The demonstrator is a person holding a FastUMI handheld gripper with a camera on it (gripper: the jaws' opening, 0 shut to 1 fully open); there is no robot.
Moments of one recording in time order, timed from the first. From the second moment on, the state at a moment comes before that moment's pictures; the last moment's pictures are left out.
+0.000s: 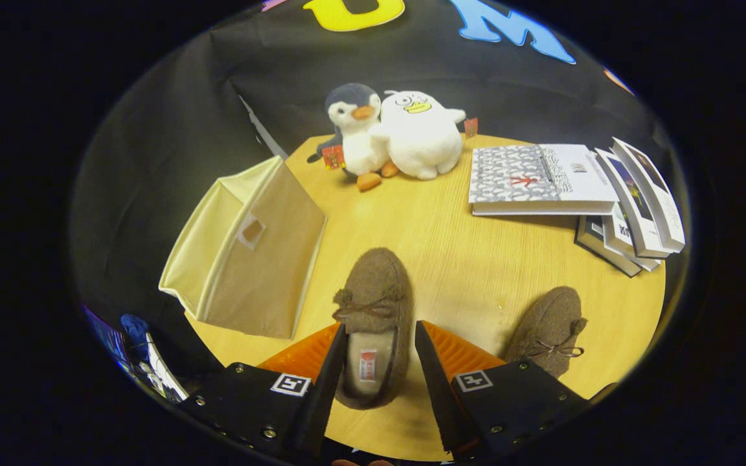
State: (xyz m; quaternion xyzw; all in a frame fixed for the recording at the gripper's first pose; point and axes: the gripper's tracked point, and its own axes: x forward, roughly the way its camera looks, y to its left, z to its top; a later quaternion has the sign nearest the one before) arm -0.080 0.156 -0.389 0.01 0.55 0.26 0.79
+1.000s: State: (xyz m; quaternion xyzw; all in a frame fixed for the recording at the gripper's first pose) arm -0.075 0.165 -0.449 -0.01 0.65 0.21 0.73
